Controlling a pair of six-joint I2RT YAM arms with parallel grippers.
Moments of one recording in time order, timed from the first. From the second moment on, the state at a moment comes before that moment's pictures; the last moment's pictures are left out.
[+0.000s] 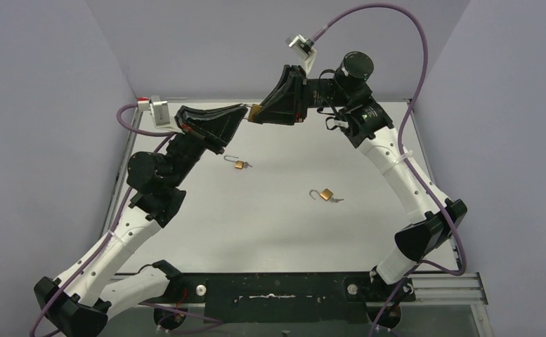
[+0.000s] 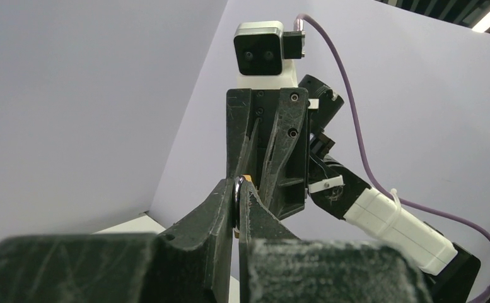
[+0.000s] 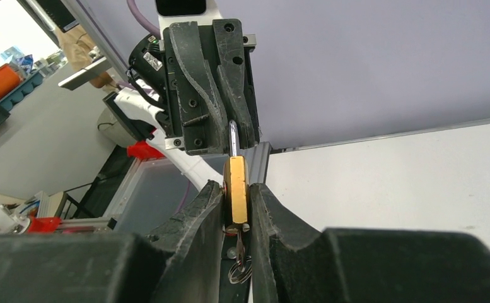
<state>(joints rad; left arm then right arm) -0.61 1.02 0.98 0.63 0.20 -0.67 0.56 1.63 1.85 0.01 -1.16 0.59</state>
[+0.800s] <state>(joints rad) -0.67 0.96 1.00 0.40 0.30 -0.63 0.51 1.73 1.86 0.41 -1.49 0.93</state>
